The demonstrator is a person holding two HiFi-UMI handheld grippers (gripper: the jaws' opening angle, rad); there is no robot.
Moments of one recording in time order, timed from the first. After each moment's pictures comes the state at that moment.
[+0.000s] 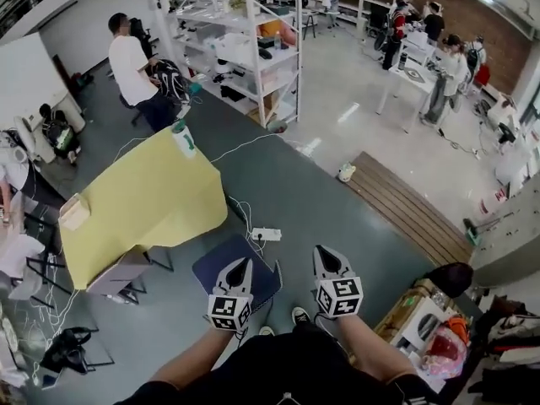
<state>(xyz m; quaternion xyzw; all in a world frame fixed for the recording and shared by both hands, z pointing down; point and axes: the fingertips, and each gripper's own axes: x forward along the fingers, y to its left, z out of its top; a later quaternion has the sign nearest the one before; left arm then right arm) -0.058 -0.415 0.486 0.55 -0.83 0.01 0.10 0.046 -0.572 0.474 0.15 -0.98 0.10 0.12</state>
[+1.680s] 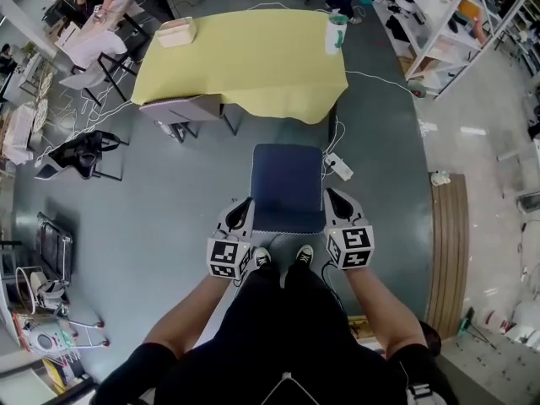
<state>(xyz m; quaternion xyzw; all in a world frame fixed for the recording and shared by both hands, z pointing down) -0.086 -0.229 0.540 0.23 -0.96 0.01 0.16 -0.113 -0.418 0.535 -0.23 -0.95 0.01 0.20</state>
